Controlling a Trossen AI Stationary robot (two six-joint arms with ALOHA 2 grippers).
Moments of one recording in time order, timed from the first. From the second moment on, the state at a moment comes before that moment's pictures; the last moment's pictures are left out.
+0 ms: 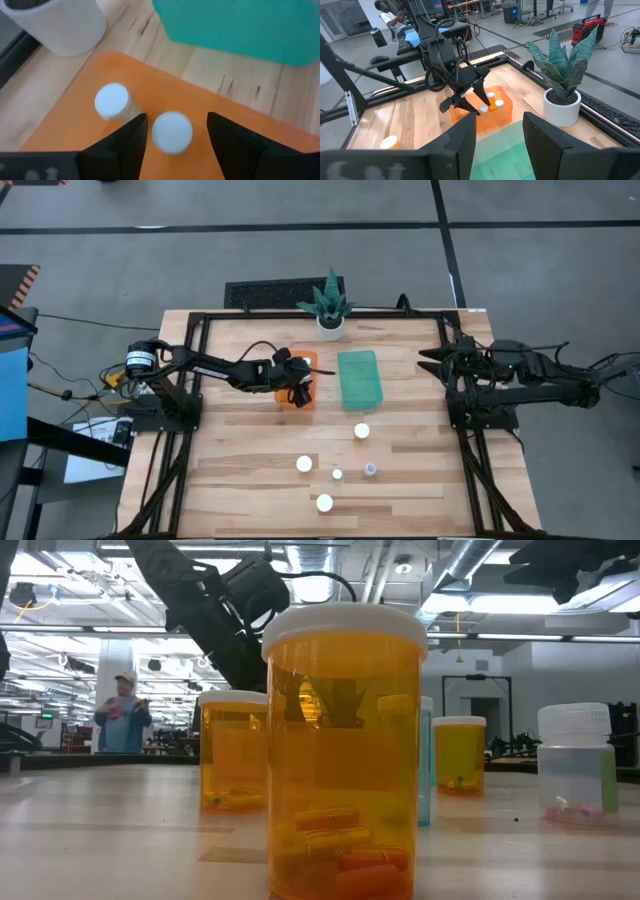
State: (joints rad) left arm 0.12 1.67 0.86 -0.01 -0.34 -0.15; right arm -0.04 0.33 0.64 -0.50 0.25 0.25
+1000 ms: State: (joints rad) left arm -0.14 1.67 1.32 -0.44 -0.29 -0.11; right arm -0.04 0.33 0.64 -0.51 0.25 0.26
